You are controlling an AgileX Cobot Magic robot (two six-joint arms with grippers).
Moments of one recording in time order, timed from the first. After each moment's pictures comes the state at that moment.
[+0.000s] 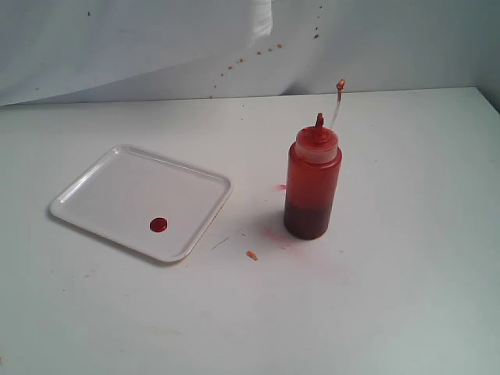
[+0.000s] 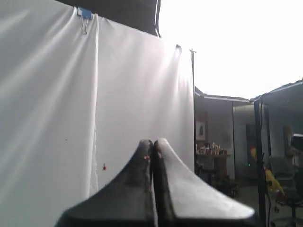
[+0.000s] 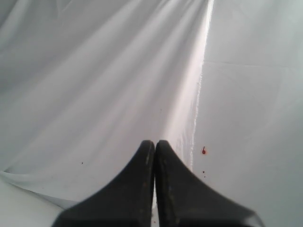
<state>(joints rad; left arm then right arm) -0.41 0.02 -0.47 1.64 -0.21 -1.84 0.53 0.37 -0.71 -0.18 0.15 -0.07</state>
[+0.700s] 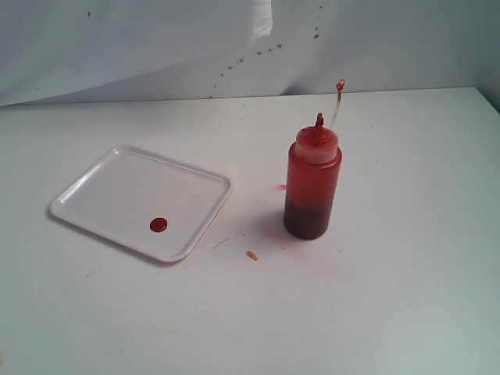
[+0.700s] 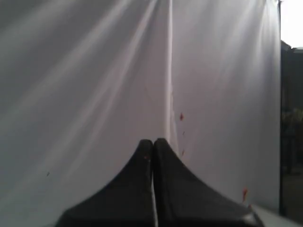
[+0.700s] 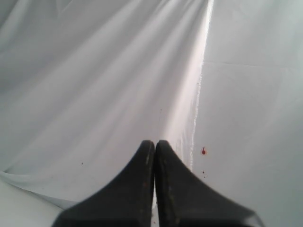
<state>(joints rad) -0.41 0.00 -0.30 0.53 0.06 -0.61 0.53 0.37 -0.71 -0.18 0.15 -0.07</state>
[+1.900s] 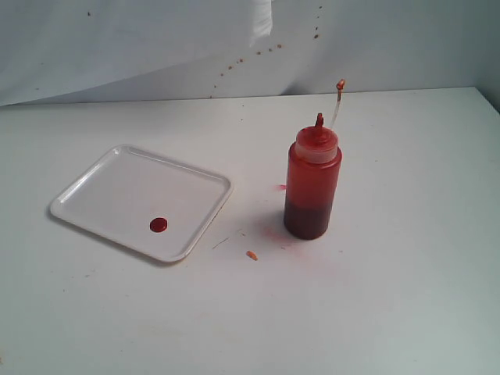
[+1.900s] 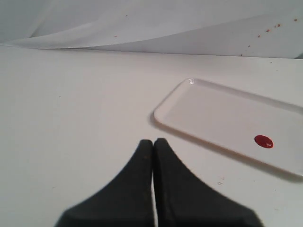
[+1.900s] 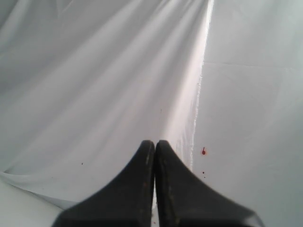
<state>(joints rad) 0.01 0.00 0.00 0.13 0.37 -0.19 0.53 0.37 -0.71 -0.18 0.15 -0.07</state>
